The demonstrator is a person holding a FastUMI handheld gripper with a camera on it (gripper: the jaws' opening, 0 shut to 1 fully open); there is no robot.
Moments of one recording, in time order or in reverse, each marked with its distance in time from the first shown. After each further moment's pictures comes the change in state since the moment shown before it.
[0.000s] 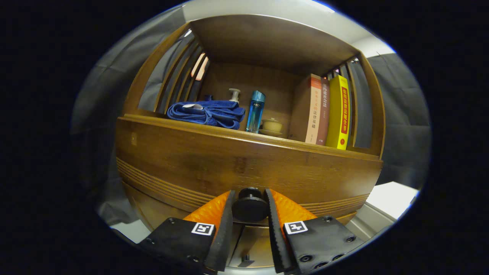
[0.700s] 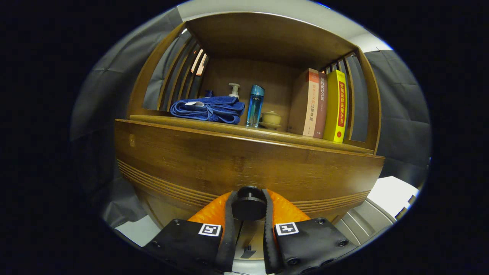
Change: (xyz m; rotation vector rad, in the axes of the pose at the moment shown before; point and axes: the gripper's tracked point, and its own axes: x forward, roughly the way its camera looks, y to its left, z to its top) arm -0.022 -0.005 0.009 0.065 0.010 -0.006
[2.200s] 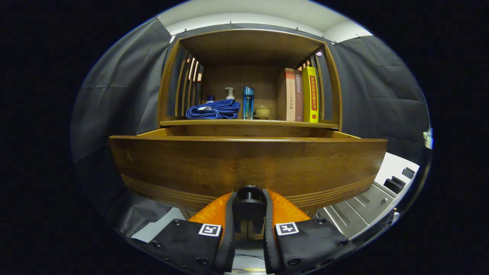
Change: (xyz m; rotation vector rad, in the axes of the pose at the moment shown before) arm -0.141 -0.004 -0.009 0.120 0.020 -0.006
